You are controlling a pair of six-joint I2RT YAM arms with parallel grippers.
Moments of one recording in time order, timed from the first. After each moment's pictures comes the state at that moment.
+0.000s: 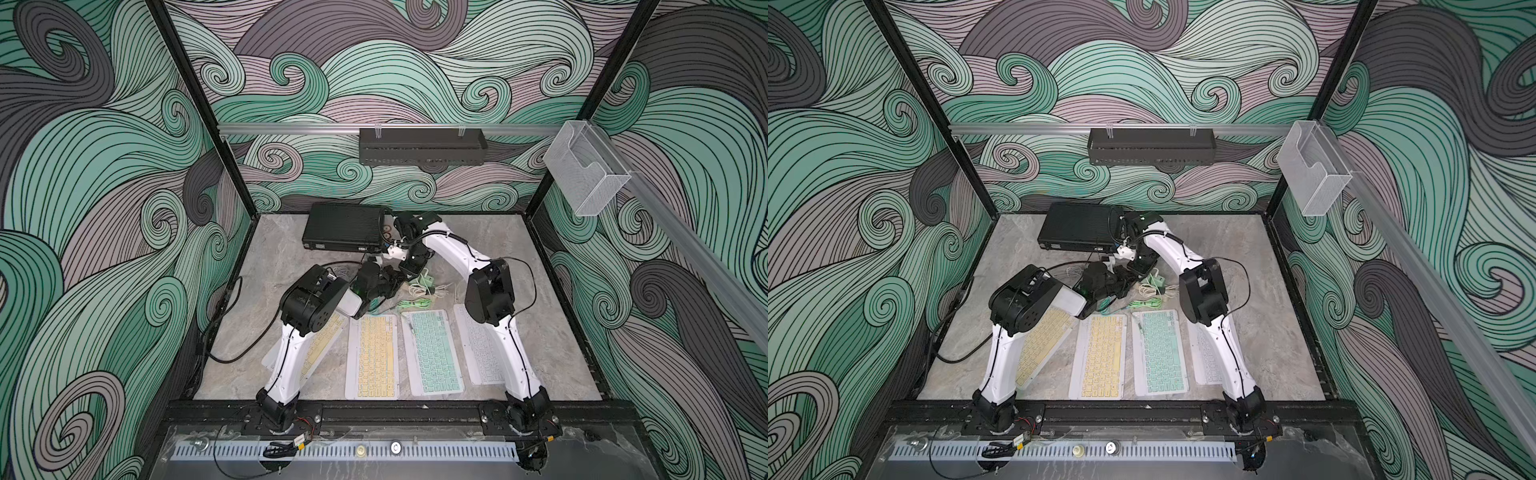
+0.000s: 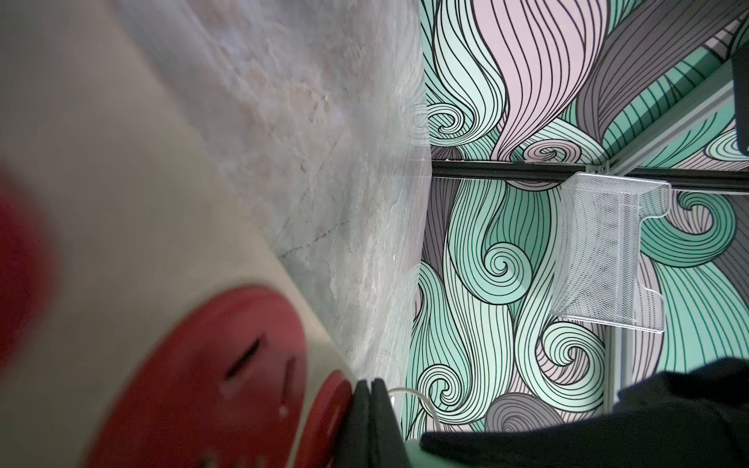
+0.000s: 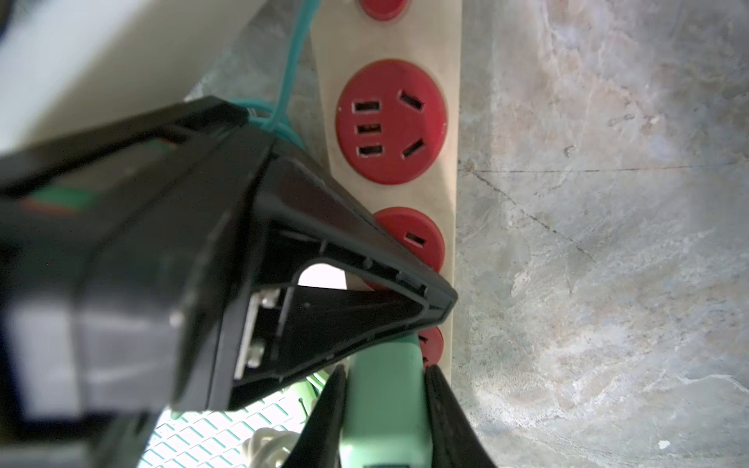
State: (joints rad) left arm -0.57 2.21 0.98 0.91 0.33 -1.43; right arm 0.55 2.41 2.27 -1.37 -0.11 -0.52
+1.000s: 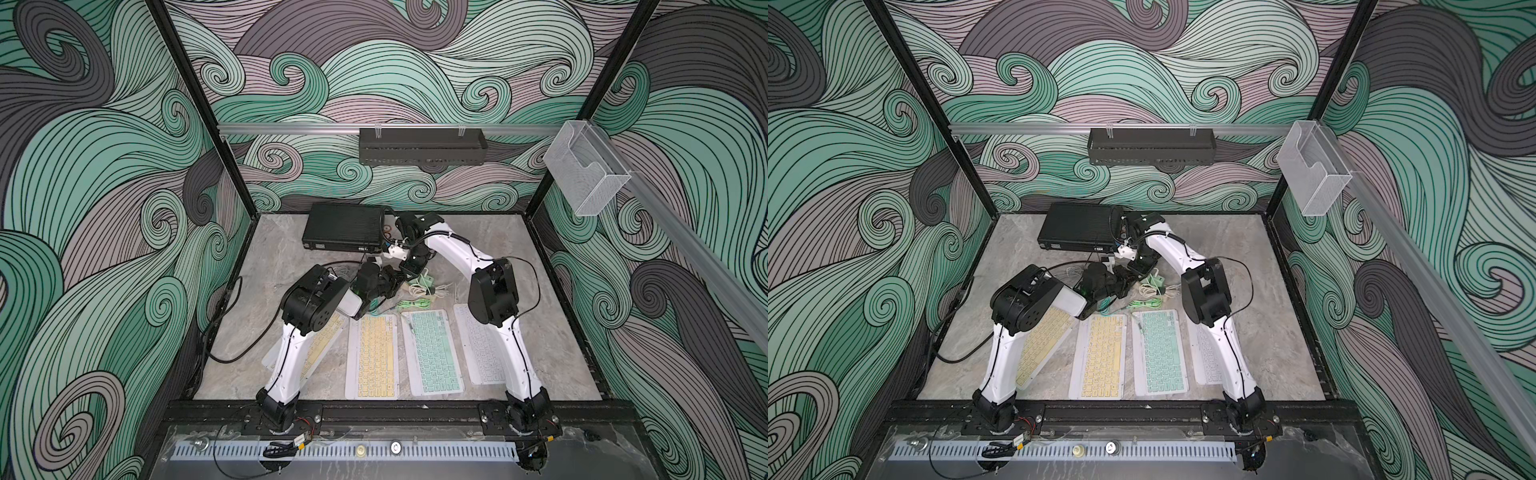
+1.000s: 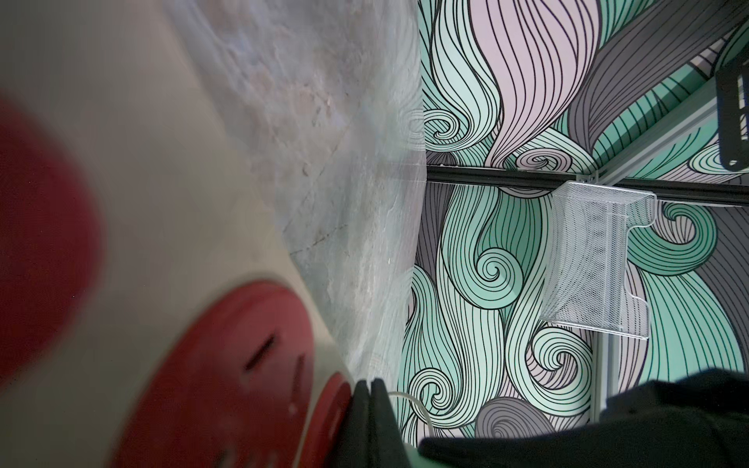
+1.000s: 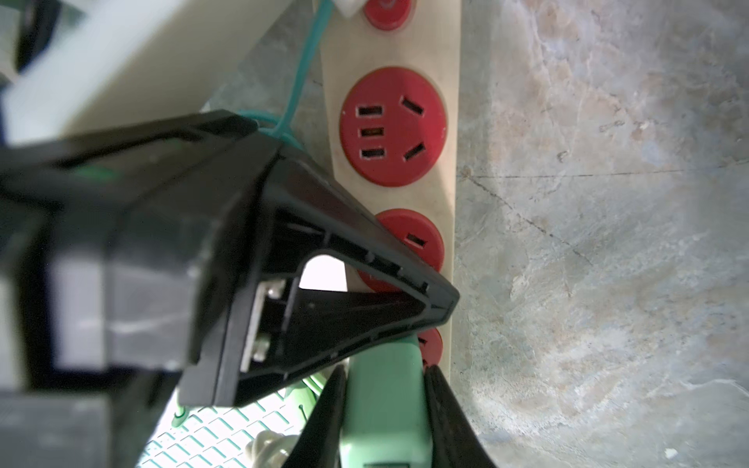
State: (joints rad) left arm -0.57 2.22 0.98 0.93 0.33 -1.46; right arm 0.57 2.37 2.20 -1.31 -0.07 -0.52
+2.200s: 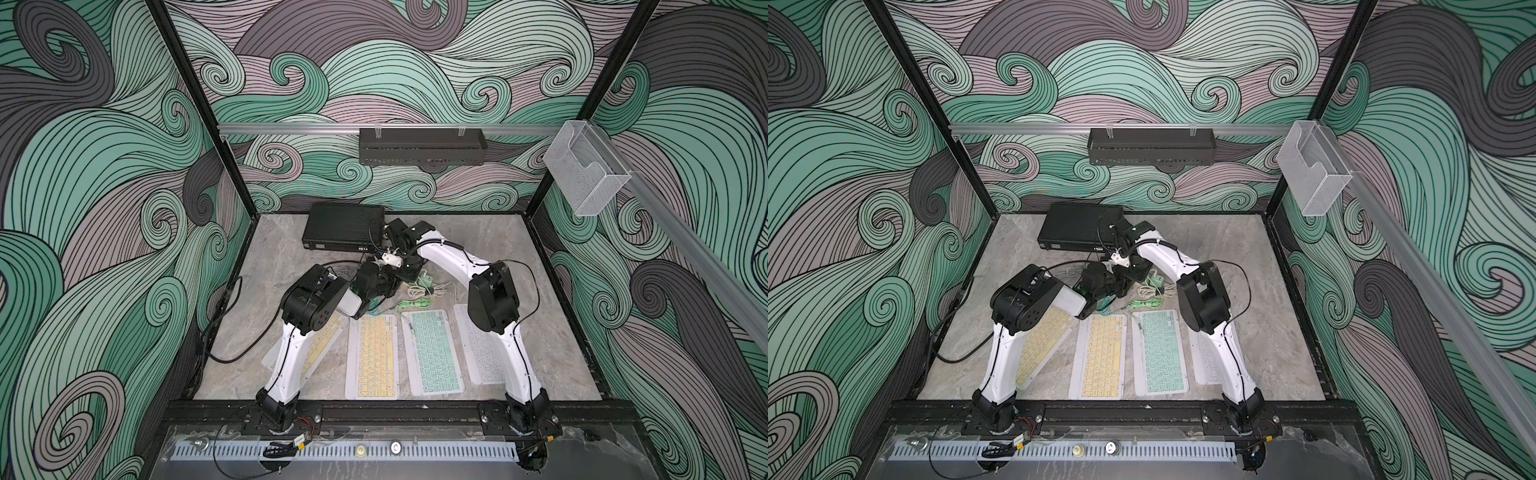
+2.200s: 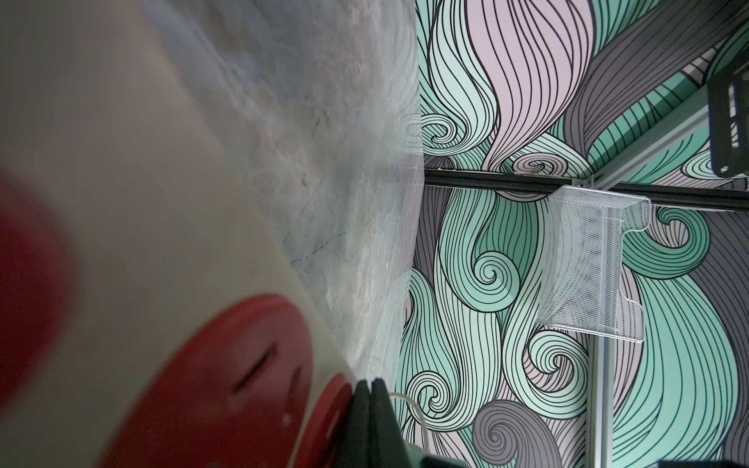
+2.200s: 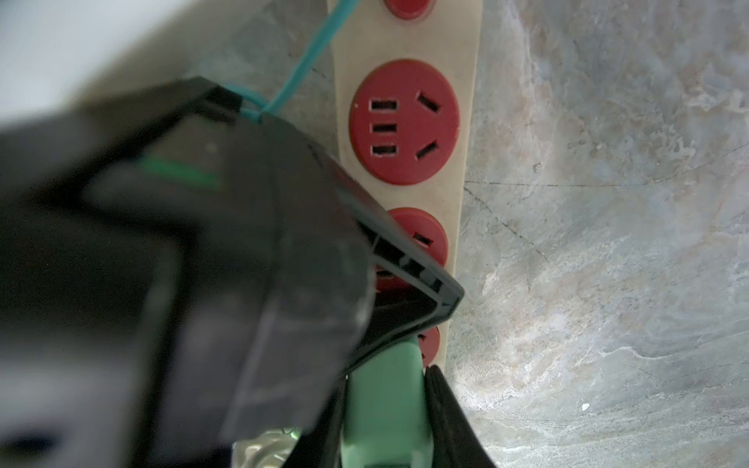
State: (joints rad) left arm -0.56 2.22 0.98 0.93 0.32 -1.46; right arm 0.63 2.29 2.06 -1.19 0.10 -0.55
